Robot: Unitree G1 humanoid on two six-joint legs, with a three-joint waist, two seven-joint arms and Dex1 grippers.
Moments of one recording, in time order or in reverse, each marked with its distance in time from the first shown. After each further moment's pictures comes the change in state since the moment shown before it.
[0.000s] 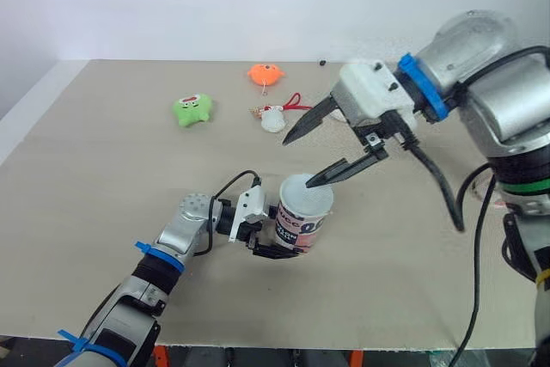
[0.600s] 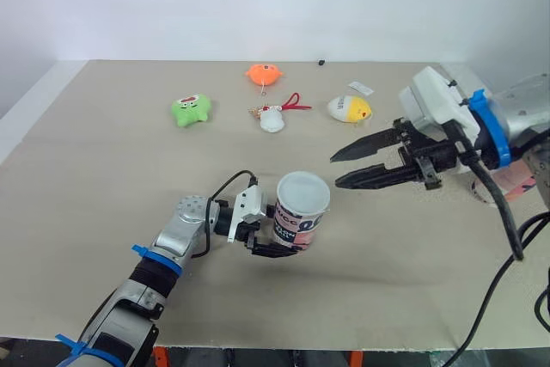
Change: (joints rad) left arm 0.015 0.003 0.012 -0.014 -0.002 -0.002 0.015; right arm 0.366 -0.145 -0.338 -0.278 0.149 0.292 -0.186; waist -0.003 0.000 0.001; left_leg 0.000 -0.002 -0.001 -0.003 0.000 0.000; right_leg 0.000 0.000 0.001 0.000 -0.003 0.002
